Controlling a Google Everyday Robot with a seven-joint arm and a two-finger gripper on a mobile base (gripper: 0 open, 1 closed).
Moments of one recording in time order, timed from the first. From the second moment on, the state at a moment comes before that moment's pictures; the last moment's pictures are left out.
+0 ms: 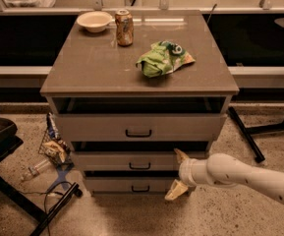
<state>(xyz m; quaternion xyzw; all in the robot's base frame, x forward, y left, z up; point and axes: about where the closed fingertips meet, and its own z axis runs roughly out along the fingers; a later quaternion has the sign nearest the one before) 0.542 -0.125 0.444 -0.59 0.71 0.11 0.36</state>
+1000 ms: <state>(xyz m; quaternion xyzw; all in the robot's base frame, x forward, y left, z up) 0.553 -0.114 0.437 -0.61 0.71 0.10 0.34</state>
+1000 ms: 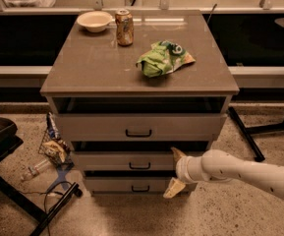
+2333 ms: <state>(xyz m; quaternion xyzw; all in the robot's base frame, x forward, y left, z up) 0.572 -0.101 0.432 -0.64 0.70 0.07 0.30</state>
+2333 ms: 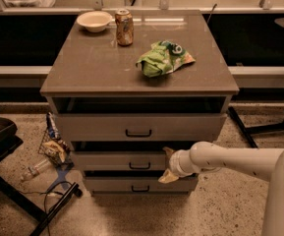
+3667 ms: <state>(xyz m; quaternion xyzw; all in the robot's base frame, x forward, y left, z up) 0.570 -0.100 0.430 -0.64 0.70 0.08 0.30</state>
